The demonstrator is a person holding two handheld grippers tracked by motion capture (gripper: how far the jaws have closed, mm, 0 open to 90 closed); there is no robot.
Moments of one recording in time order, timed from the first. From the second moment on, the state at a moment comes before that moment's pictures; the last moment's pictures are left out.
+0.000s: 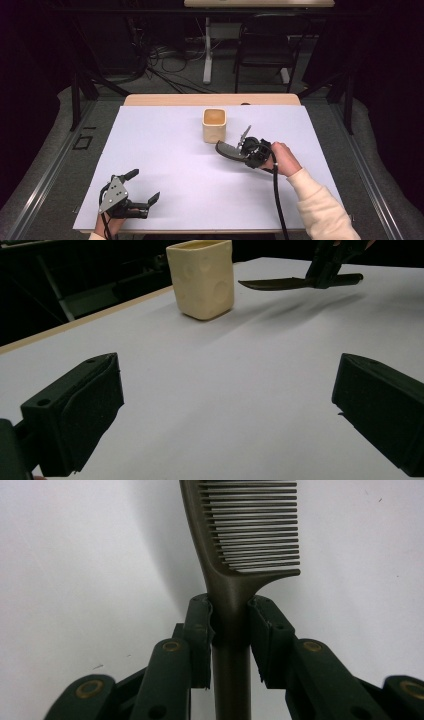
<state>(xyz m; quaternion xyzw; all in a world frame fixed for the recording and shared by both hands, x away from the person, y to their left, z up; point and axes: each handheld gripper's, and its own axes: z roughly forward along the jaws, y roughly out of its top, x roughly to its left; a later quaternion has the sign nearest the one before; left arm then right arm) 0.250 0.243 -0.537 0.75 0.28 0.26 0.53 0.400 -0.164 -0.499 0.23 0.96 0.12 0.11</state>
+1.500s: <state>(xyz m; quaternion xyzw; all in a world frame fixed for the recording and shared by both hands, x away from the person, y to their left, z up) 0.251 0.244 -0.537 0.76 0.28 0.26 0.53 0.377 -0.191 -0.478 0.27 0.92 0.26 0.10</state>
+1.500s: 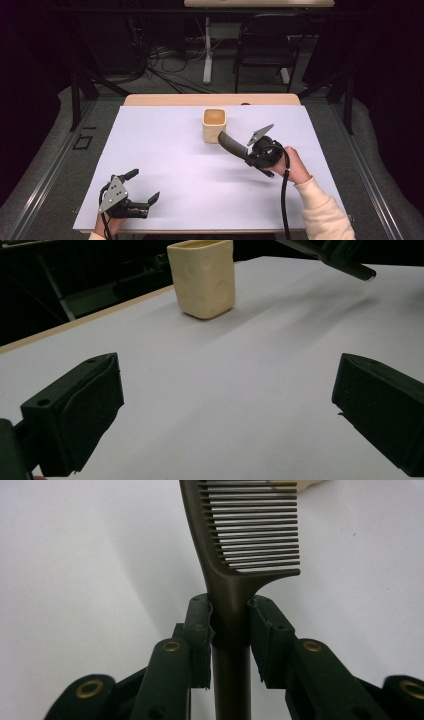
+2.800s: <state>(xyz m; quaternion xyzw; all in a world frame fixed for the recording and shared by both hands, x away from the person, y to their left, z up) 0.250 0.244 -0.537 0.75 0.28 0.27 0.53 0.374 -0.204 -0.462 0.29 0.90 0.32 0.12</state>
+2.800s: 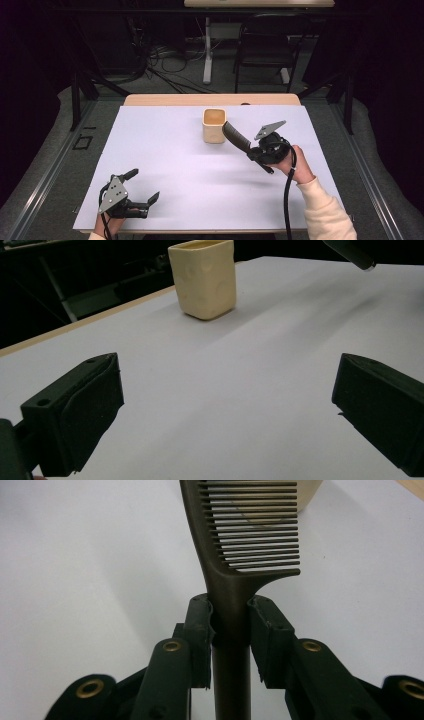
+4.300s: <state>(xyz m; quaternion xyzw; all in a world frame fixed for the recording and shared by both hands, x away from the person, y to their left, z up) 0.250 0.244 -0.537 0.75 0.28 0.27 0.53 0.378 -0.207 -0.458 0.31 0.86 0.37 0.17</state>
